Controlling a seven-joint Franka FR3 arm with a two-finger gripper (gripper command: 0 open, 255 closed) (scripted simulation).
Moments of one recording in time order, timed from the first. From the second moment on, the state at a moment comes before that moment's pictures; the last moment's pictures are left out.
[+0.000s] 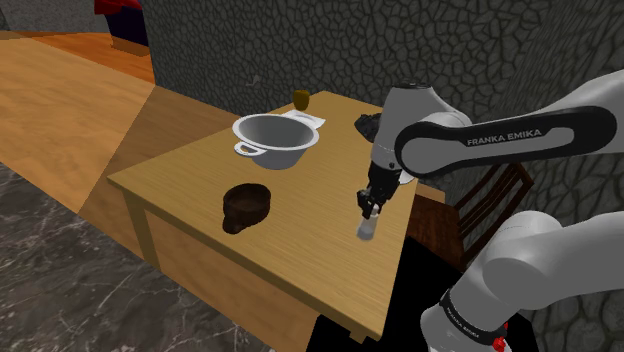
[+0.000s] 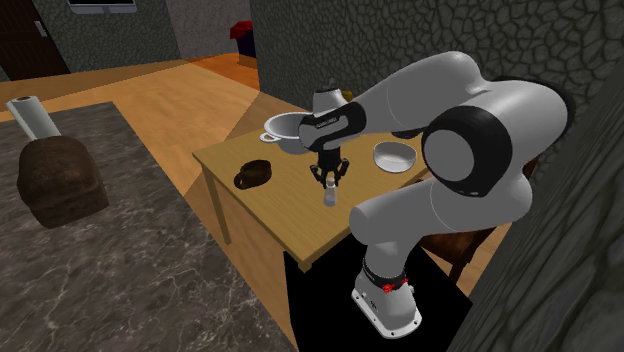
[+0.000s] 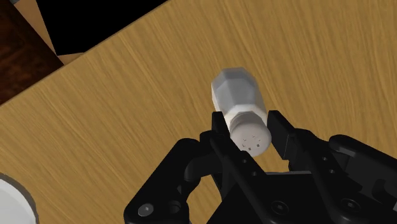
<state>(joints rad) 0.00 -0.71 0.17 -2.83 0.05 2.10 0.23</state>
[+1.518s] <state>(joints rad) 0.00 -0.79 0.14 -2.57 0.03 1.75 0.21</state>
